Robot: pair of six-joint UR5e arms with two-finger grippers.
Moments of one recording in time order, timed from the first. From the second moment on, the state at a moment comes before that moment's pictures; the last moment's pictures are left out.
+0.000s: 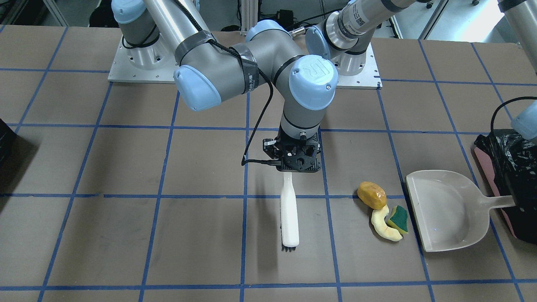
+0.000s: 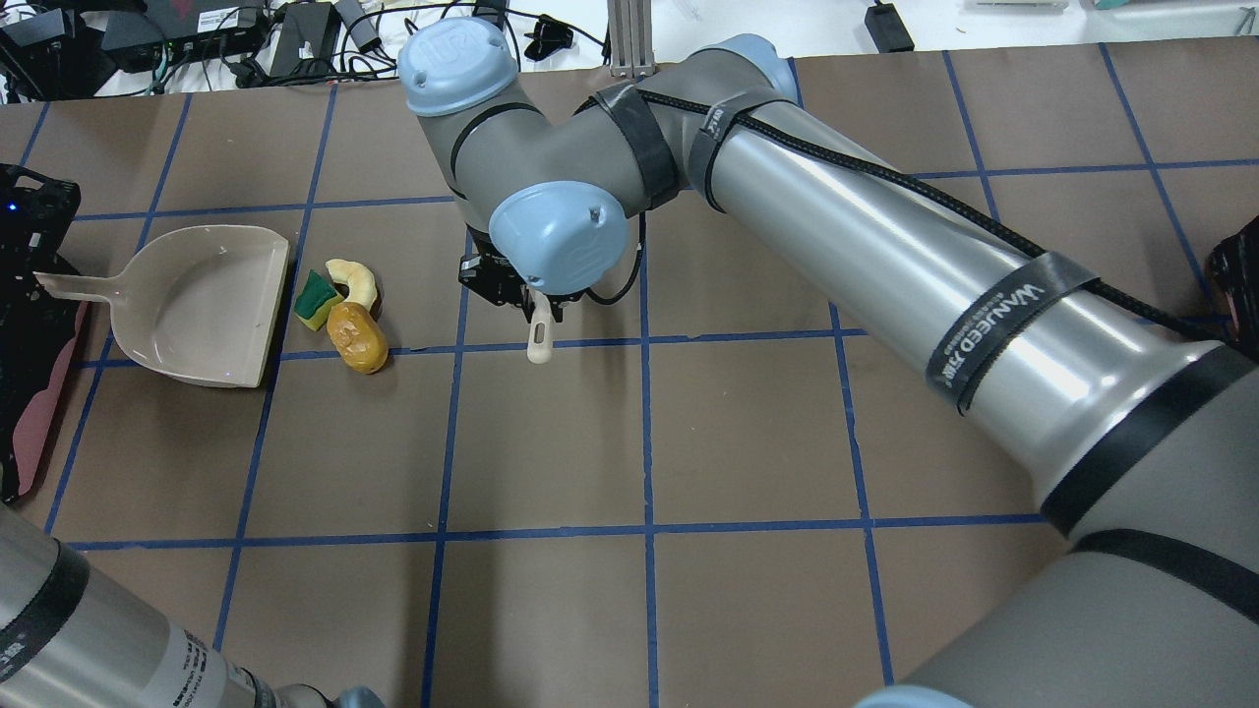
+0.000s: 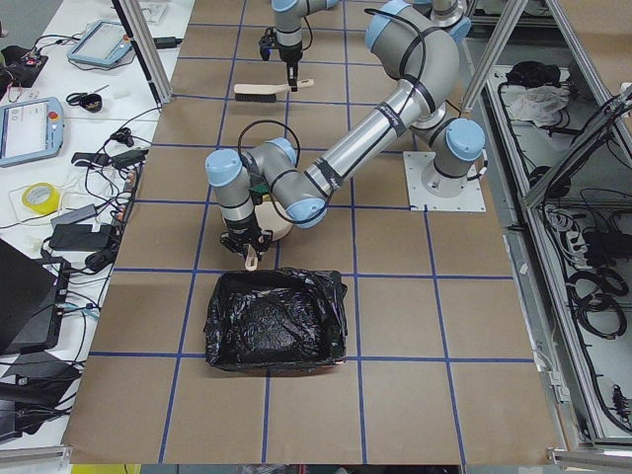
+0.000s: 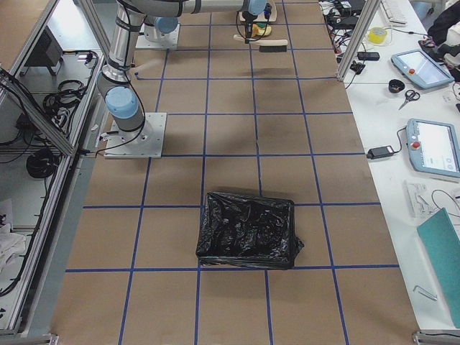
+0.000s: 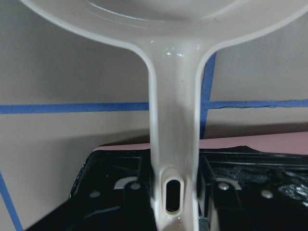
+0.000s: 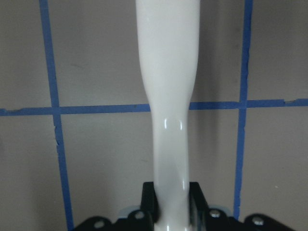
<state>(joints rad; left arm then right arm) -0.96 -2.13 -1.45 -1.08 1.82 2.19 2.13 -0.99 1.24 -1.76 -1.56 0.59</state>
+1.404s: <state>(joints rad) -1.00 -2.17 -1.46 -1.02 1.85 2.14 2.29 -0.68 0.91 -1.77 -1.49 0.82</state>
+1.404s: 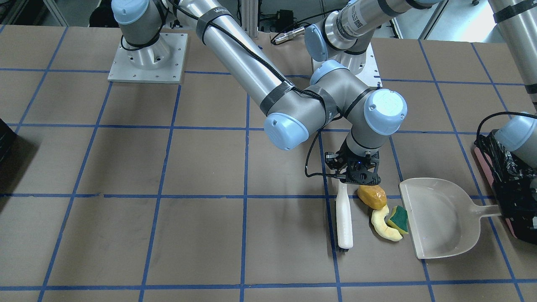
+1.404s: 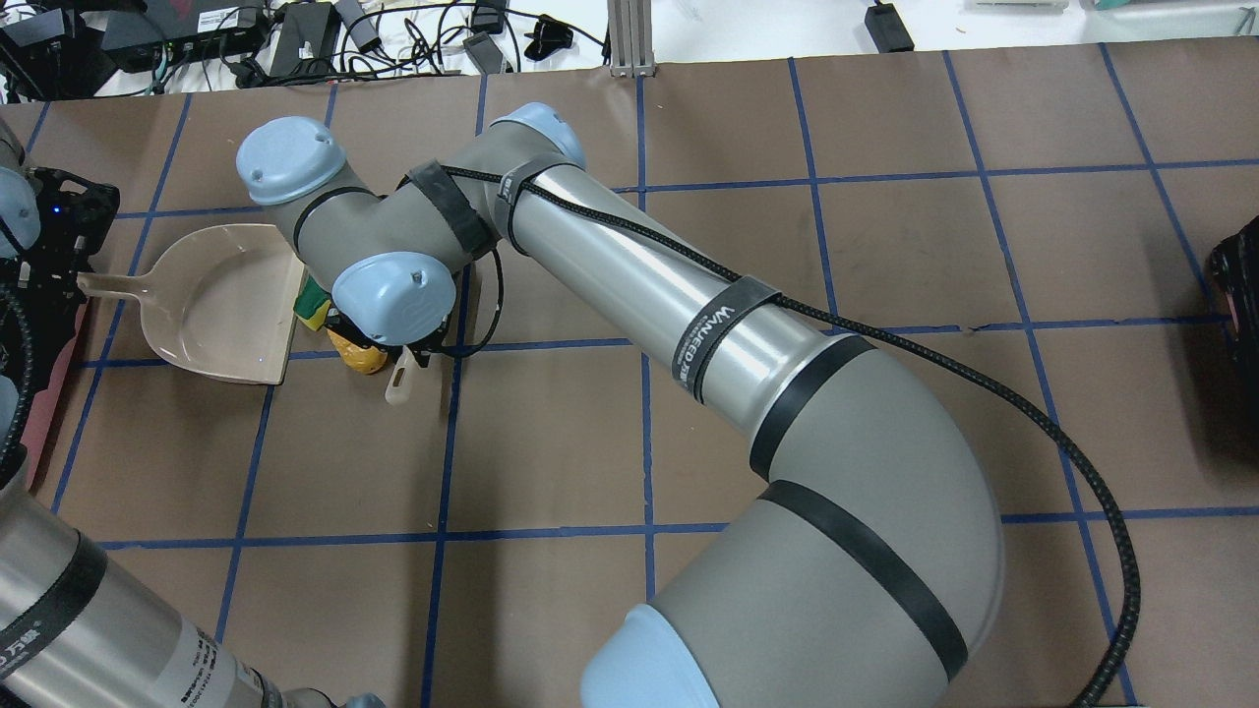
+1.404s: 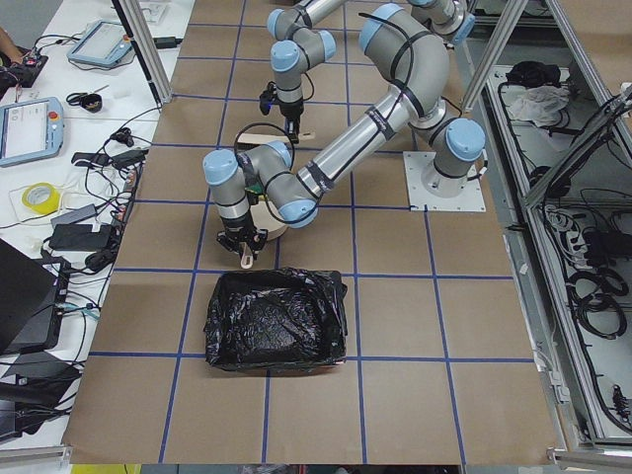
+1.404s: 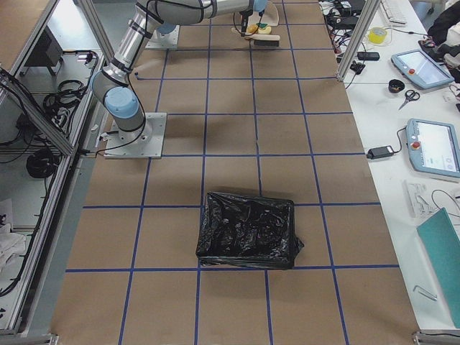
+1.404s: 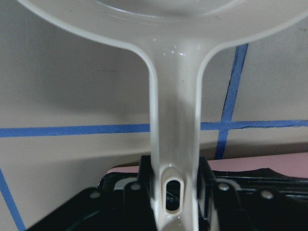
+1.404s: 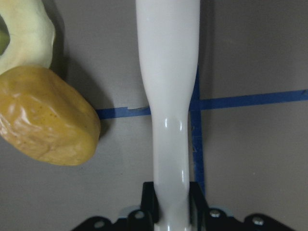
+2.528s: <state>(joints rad) -1.02 -2.17 -1.46 -1.01 1.88 2.14 2.33 -0.60 0.80 -1.80 -1.37 0.90</state>
